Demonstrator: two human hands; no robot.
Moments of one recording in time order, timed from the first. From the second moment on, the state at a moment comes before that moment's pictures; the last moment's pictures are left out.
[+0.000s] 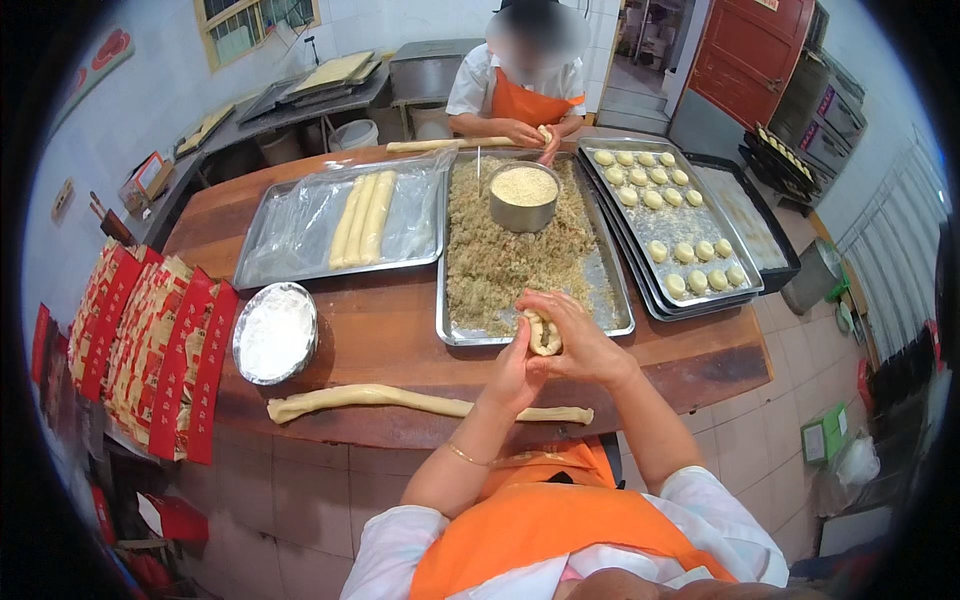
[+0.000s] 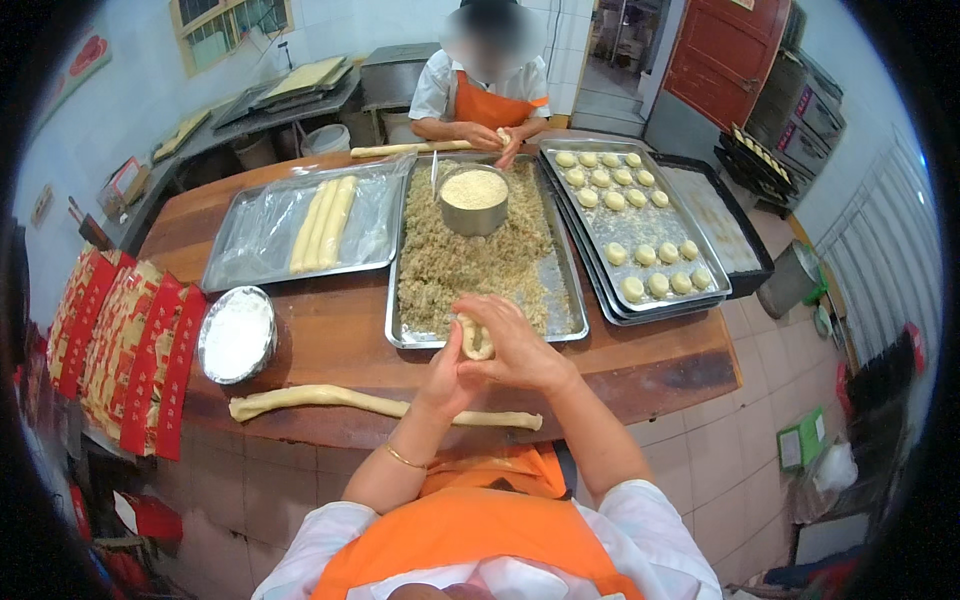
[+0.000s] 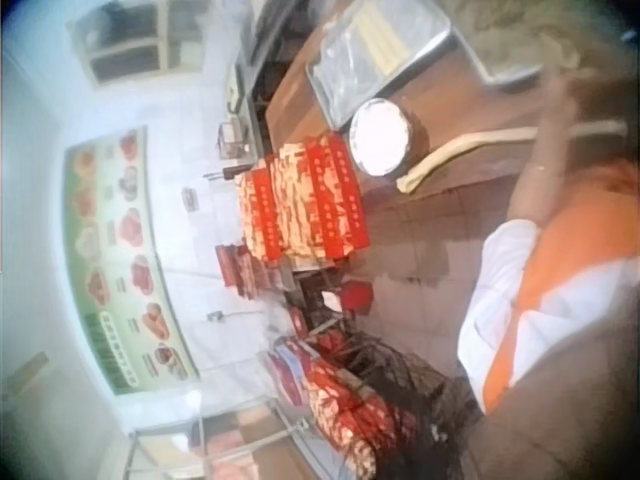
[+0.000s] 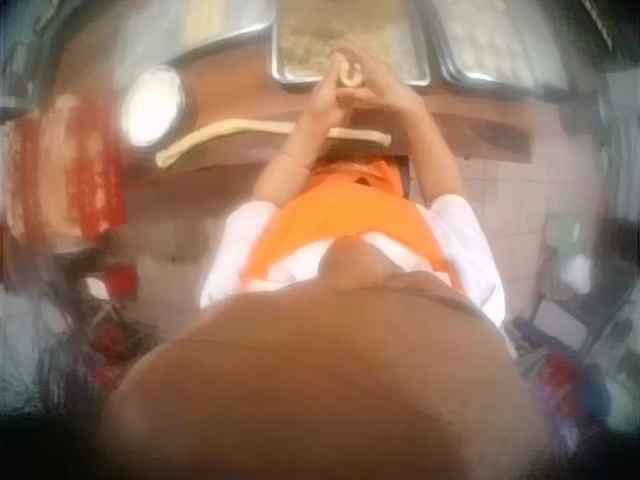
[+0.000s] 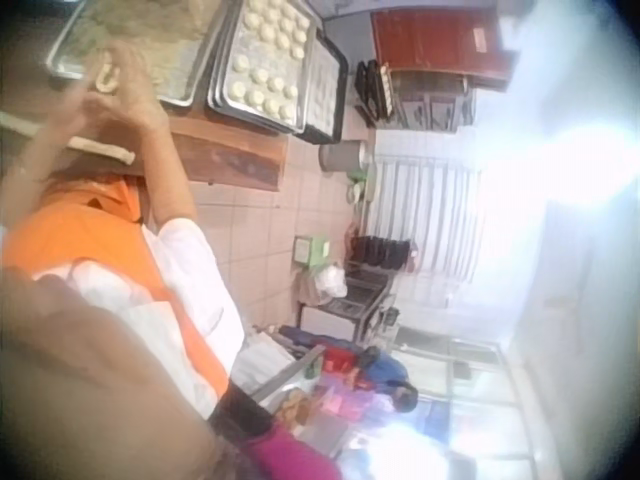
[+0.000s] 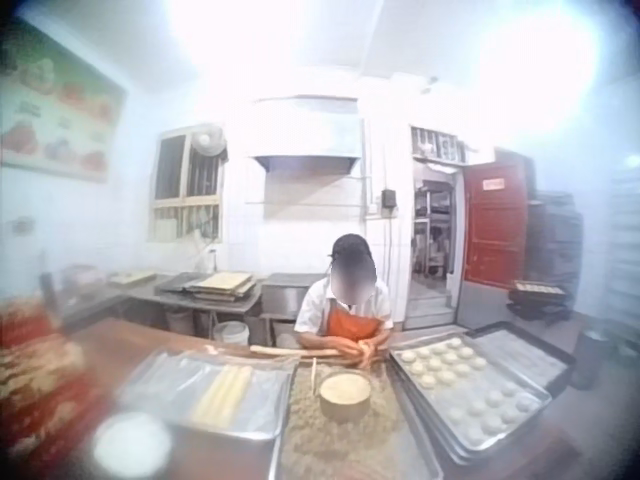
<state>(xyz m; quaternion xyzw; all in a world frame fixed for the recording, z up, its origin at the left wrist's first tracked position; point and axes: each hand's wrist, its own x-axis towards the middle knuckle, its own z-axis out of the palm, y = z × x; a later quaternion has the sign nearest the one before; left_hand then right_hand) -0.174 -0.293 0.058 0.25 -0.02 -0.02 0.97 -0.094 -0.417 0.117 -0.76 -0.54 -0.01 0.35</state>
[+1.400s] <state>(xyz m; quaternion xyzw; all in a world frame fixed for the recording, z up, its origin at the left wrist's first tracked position) -0.207 -0.309 0.083 0.49 -0.10 0.07 0.86 -0.145 -0.413 0.135 -0.63 -0.42 0.02 0.65</state>
